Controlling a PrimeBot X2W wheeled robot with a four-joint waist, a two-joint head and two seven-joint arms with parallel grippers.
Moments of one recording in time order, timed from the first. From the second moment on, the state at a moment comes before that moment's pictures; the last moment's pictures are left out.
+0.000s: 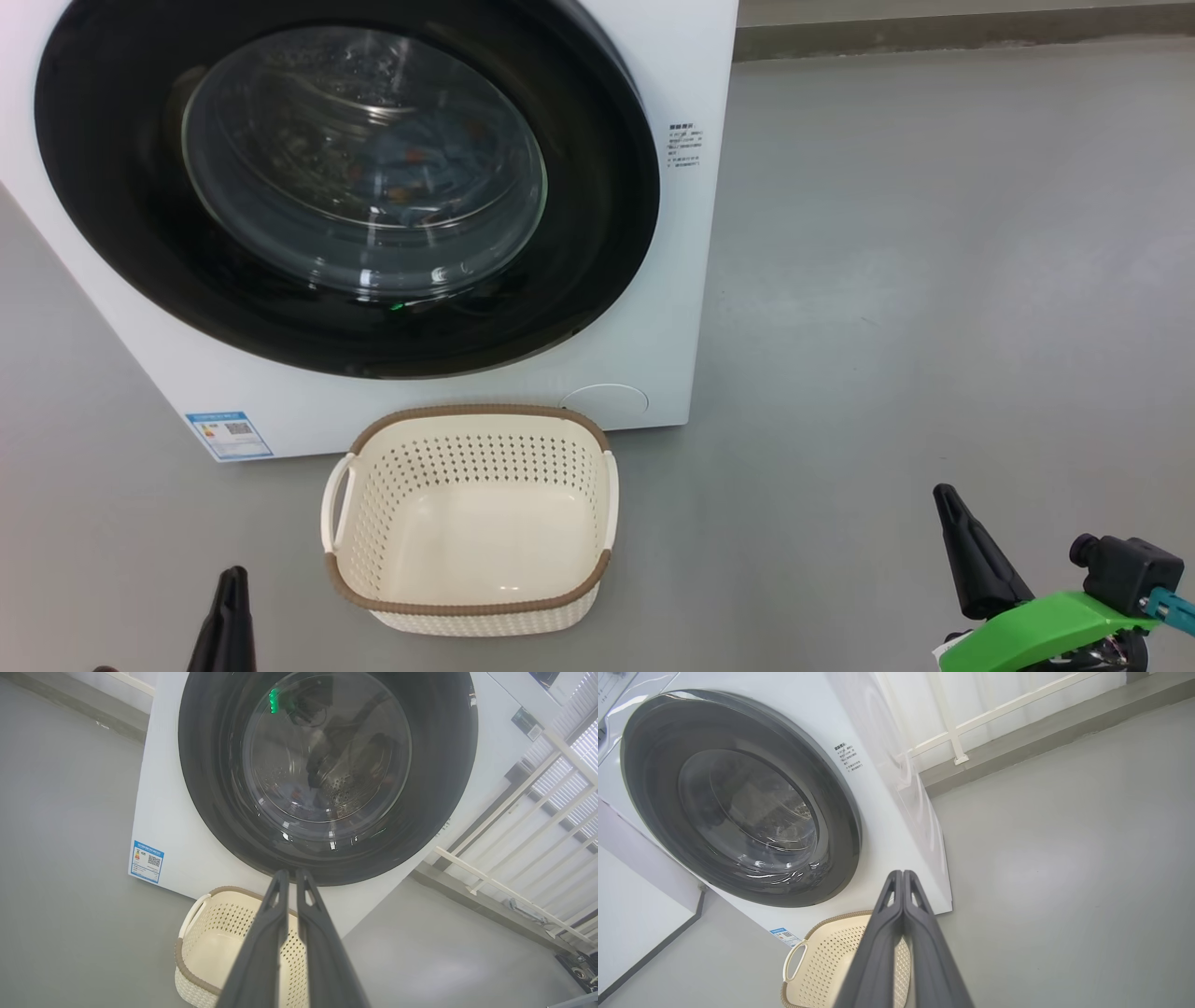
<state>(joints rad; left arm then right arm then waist) 0.07 0.15 -0.02 0.22 -0.73 -0.13 -0.19 -0.01 -0.18 0.16 0.27 0.69 0.13 -0.19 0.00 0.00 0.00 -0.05</state>
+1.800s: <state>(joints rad) 0.00 0.10 0.03 0.24 -1.19 -0.13 -0.03 -0.04 -0.12 0.02 0.27 1.19 0.13 -0.05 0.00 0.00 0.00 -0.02</state>
